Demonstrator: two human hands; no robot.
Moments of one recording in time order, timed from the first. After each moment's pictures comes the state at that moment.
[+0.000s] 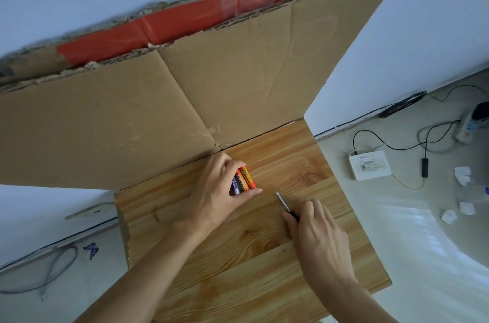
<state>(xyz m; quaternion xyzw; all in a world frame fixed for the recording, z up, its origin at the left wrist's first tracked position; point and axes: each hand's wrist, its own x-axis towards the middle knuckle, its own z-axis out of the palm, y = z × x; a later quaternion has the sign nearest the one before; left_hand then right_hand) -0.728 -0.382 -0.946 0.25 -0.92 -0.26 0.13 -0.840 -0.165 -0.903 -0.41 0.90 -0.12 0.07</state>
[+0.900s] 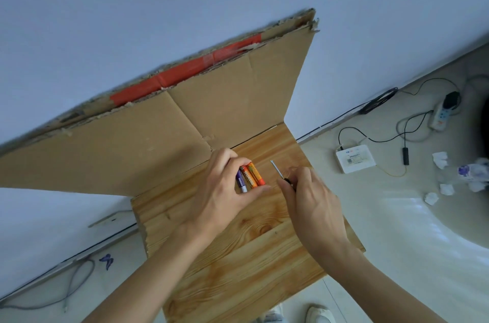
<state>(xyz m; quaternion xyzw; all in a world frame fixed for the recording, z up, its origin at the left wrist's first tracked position) -0.740 -0.351 -0.834 0.24 -0.91 -0.30 0.17 -0.856 -0.185 -0.813 -0.32 0.91 -0.21 0.13</state>
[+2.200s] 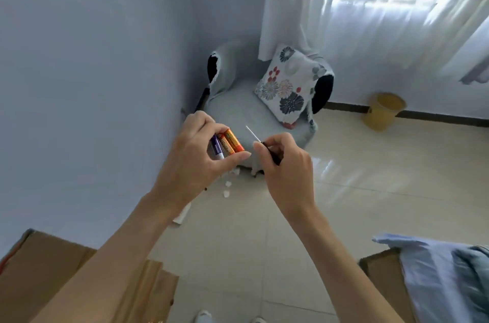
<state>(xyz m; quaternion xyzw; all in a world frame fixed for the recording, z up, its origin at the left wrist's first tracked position) -0.879 0.137 -0.247 -0.26 -0.89 -0.33 0.18 -0.827 0.330 -0.268 0.08 0.86 -0.44 -0.25</state>
